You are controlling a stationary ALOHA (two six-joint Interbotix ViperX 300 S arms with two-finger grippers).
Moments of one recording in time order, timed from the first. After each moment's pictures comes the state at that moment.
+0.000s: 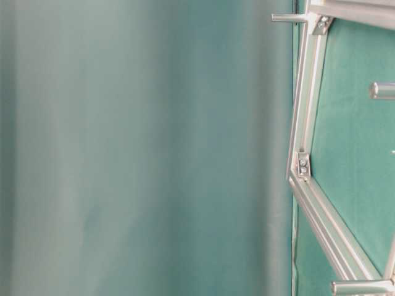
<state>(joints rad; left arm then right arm) 0.00 -0.96 1.17 -0.02 -0.16 0.00 0.25 -0.24 0.96 -0.03 0.53 0.56</state>
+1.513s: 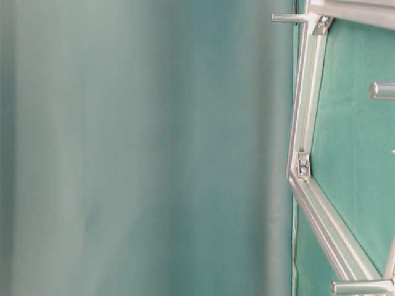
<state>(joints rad) 0.00 -0.96 1.17 -0.02 -0.16 0.00 0.26 -0.19 0.96 -0.02 0.51 0.59</state>
